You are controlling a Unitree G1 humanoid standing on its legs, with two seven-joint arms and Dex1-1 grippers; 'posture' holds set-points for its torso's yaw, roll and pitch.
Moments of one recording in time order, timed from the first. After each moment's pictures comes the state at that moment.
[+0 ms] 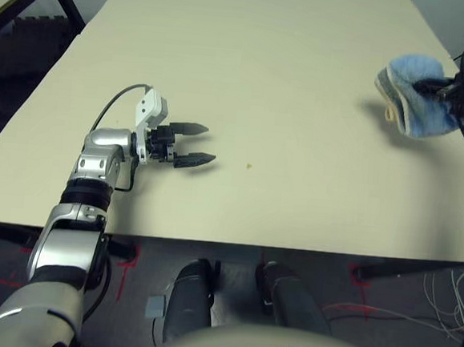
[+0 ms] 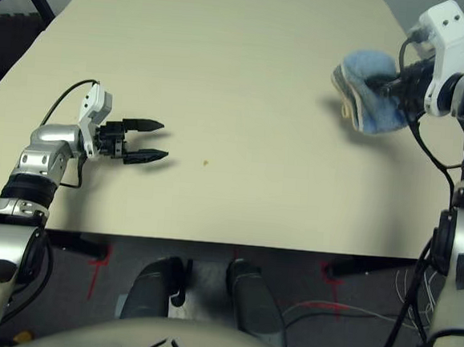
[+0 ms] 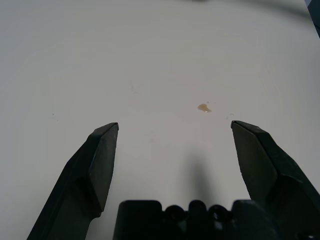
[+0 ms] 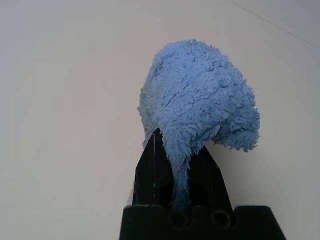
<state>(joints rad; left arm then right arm) -0.66 0.56 0.00 0.69 -0.28 0.01 -1.40 -0.90 -0.88 -0.05 0.51 0.11 0.72 1.06</state>
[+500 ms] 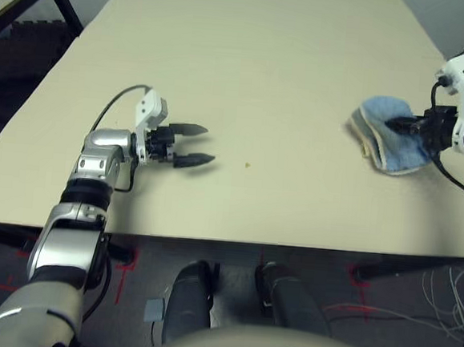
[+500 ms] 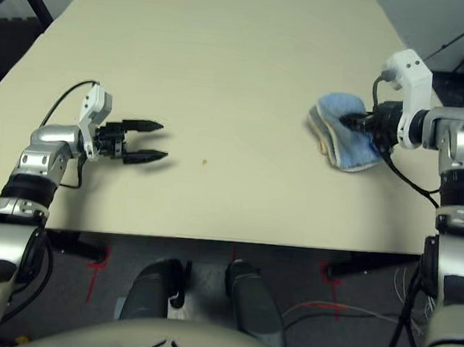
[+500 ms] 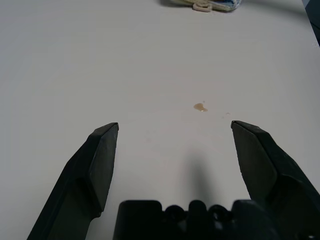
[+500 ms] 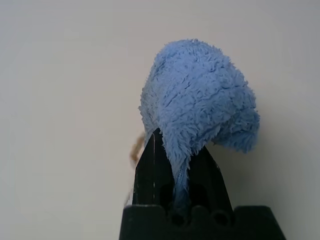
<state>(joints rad) -0.66 0.56 0.00 0.71 -0.28 0.01 -1.40 -0.81 -0.81 -0.01 0.66 0.12 0.69 0.98</state>
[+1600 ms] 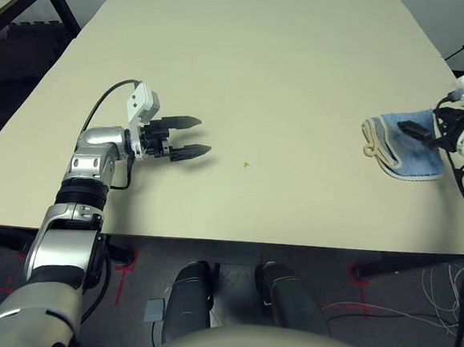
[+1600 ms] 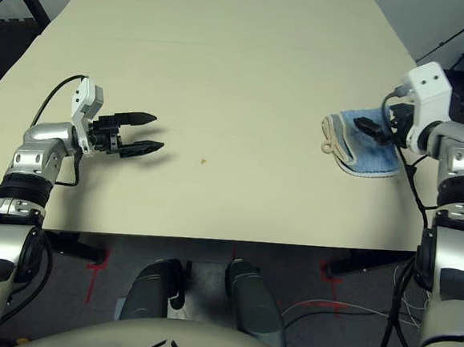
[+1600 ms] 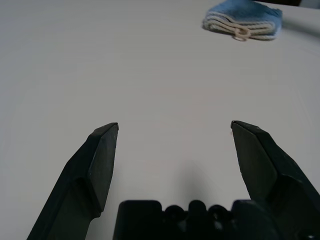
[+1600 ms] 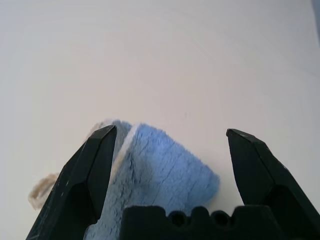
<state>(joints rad) -0.64 0.55 0.14 0.63 -0.35 0.05 -1.22 -0.80 -0.82 -0.19 0.90 0.15 0.09 0.86</state>
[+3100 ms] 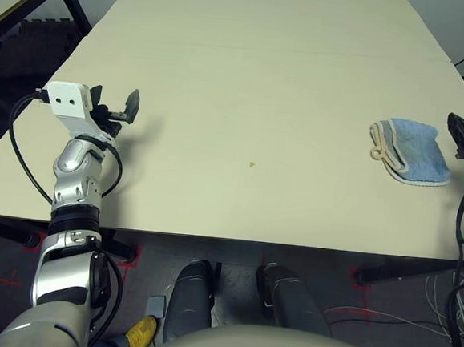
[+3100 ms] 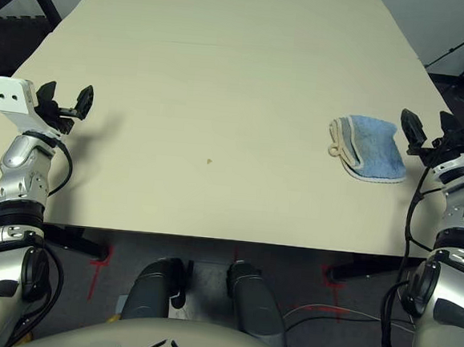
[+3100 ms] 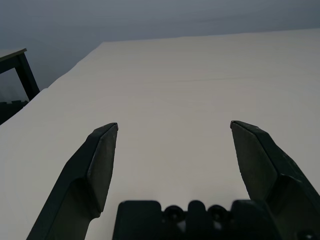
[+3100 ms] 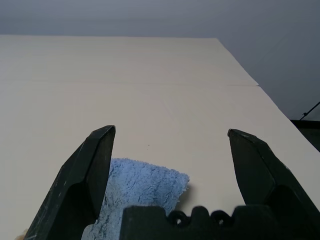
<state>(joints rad) -0.52 0.49 0.35 0.61 -0.29 -0.18 -0.43 -0.60 -0.73 -0.49 1.03 0.42 -0.23 0.78</state>
